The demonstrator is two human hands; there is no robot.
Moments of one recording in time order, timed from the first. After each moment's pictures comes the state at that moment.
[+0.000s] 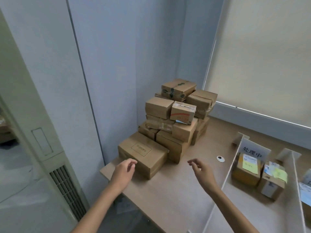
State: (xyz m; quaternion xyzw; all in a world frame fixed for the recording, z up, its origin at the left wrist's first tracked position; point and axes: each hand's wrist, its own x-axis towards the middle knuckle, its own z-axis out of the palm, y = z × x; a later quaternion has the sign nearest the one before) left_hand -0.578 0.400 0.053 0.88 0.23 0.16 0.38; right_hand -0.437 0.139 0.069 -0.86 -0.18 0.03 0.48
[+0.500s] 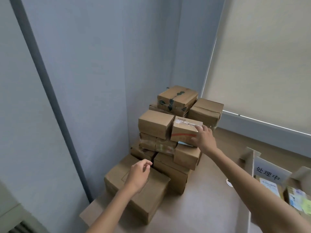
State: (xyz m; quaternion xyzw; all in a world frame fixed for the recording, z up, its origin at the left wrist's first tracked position) left_hand -0.369 0.467 0.061 0.89 0.18 0.12 0.41; right_hand -0.160 0.267 0.126 -0.96 -0.18 -0.10 0.18
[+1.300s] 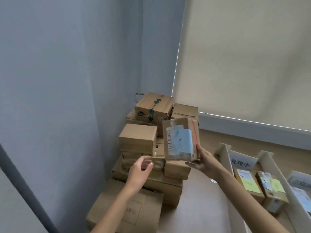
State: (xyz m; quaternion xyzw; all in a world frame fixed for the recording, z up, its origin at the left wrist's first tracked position) left_hand -0.284 0.514 0.101 0.81 0.03 0.08 0.58; right_hand -0.214 0.262 0.141 -0.56 0.03 0.20 0.80
